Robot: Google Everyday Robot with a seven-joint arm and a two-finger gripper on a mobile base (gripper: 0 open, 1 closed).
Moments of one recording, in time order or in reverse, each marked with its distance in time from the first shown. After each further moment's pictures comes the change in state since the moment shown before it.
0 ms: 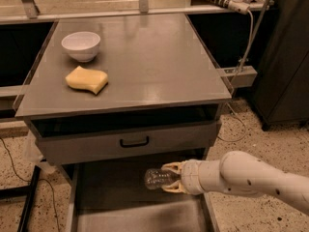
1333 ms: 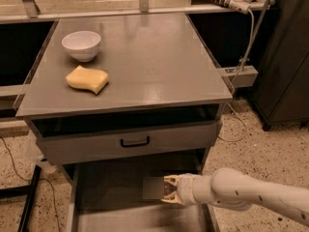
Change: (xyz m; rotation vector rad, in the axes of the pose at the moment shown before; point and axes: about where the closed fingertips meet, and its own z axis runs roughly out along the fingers) arm 0.057 0.035 0.059 0.019 -0.002 0.103
